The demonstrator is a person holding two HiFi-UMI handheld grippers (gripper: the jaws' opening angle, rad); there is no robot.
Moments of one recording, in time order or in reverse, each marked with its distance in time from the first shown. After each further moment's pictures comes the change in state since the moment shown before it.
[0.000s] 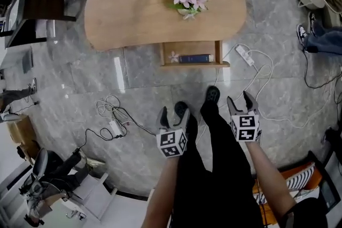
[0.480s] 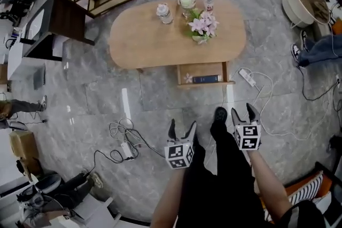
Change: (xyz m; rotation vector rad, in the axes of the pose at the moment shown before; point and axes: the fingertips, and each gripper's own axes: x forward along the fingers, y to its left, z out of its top) left arm -0.105 0.020 0.055 0.084 -0.177 -0.085; right arm -0.085 0.064 0.054 0.032 -0.154 -0.081
